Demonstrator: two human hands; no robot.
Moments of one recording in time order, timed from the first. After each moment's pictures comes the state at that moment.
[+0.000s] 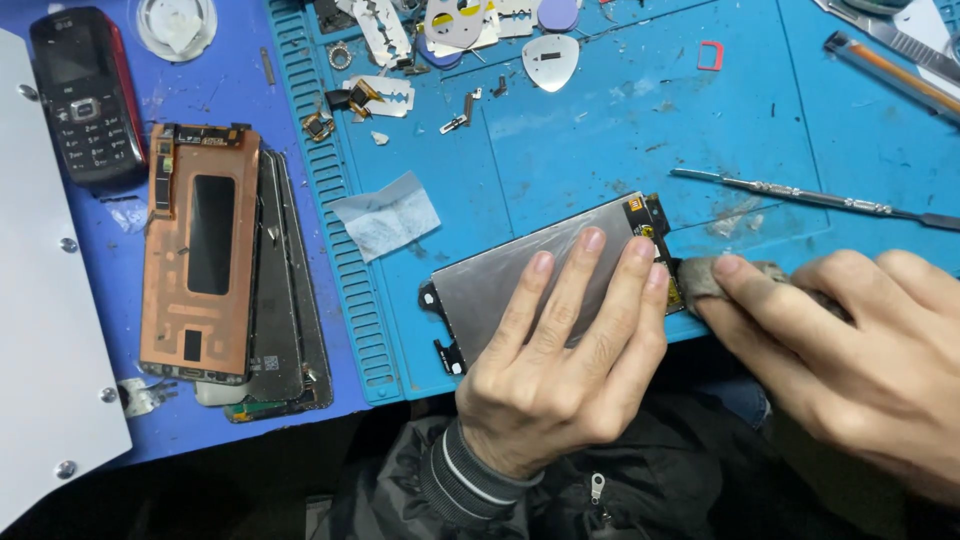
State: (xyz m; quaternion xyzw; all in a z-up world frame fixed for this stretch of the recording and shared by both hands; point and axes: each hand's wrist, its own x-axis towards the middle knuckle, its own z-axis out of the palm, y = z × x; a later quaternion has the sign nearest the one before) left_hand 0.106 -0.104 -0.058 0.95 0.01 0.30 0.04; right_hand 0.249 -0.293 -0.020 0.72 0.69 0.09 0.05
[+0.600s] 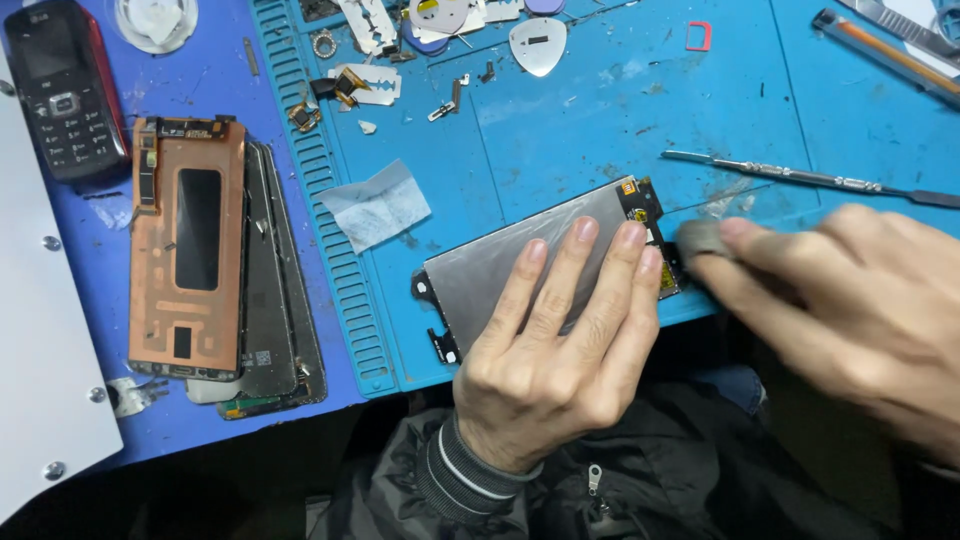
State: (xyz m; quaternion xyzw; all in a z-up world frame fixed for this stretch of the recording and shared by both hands) left_hand 0.105 -0.107 -0.061 0.95 0.01 0.31 0.05; right_hand 0.257 -0.289 -0.015 0.74 0.67 0.07 0.02
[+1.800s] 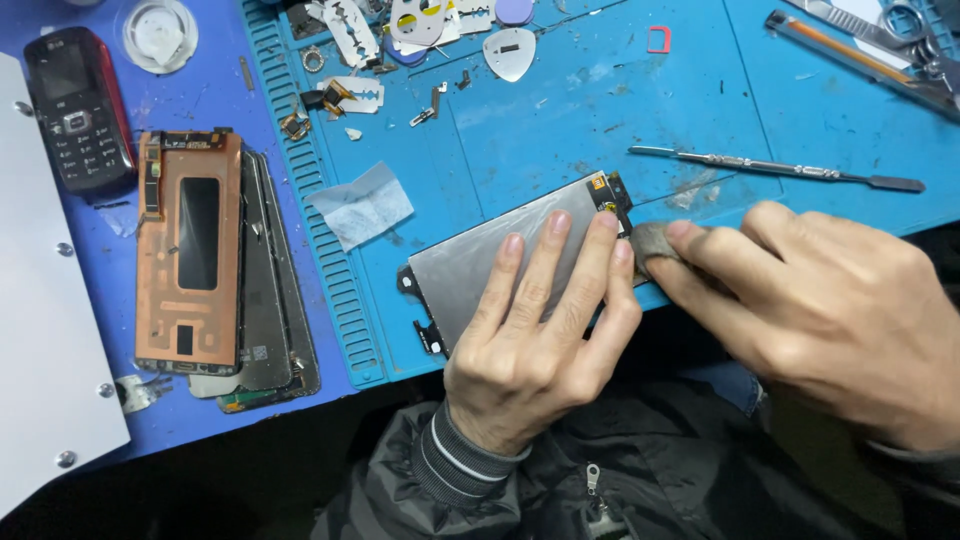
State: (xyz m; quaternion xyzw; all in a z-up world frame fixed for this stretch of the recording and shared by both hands) left_hand 0.107 -0.111 -0.060 0.95 0.02 0.32 0.00; right_hand 0.243 -0.278 -0.013 0.75 0.64 0.15 0.07
